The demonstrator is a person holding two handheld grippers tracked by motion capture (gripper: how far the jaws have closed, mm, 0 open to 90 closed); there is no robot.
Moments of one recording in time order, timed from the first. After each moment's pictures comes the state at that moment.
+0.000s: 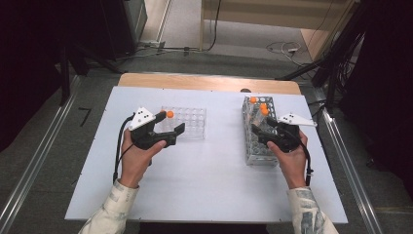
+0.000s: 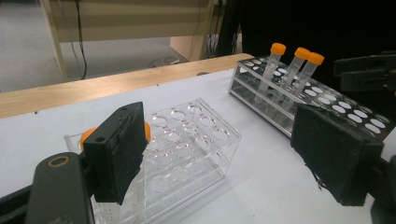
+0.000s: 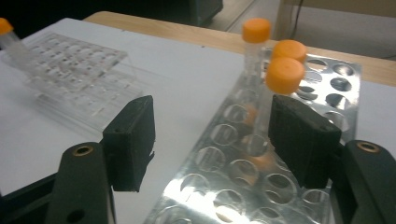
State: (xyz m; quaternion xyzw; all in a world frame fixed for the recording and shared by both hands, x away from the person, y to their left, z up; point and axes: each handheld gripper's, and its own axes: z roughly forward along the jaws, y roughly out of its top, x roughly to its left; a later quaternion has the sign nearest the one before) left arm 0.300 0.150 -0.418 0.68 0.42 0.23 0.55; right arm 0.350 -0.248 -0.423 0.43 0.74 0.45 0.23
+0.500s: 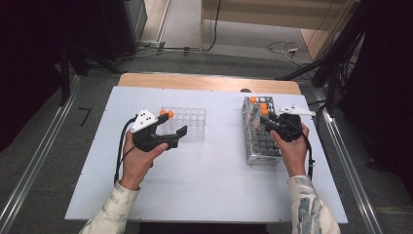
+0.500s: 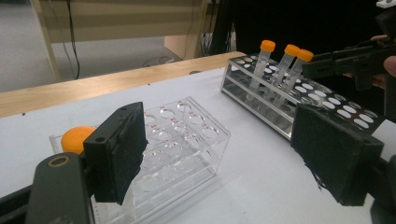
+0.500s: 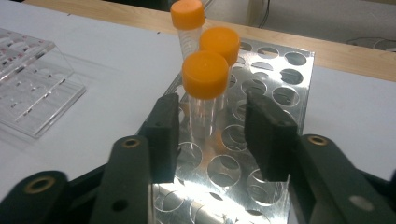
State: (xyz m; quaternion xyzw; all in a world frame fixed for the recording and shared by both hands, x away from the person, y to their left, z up) left arm 0.296 0.144 -0.419 0.69 0.41 0.22 0.56; right arm 0.387 -0.260 -0.428 0.47 0.75 0.41 0.24
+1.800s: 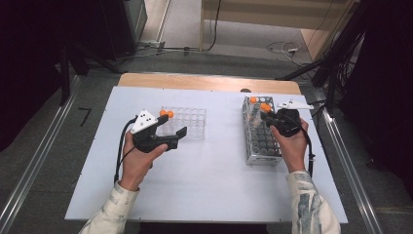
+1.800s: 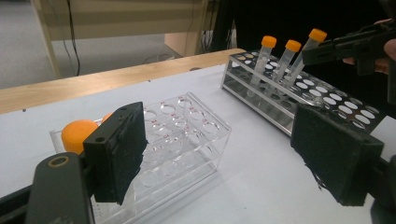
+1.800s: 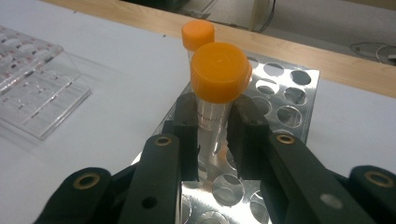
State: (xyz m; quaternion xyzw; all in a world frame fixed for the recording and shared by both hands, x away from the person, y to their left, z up) left arm 0.295 0.145 -0.421 0.69 0.41 0.22 0.55; right arm 0.391 -0.253 -0.414 0.45 0.76 0.40 0.24
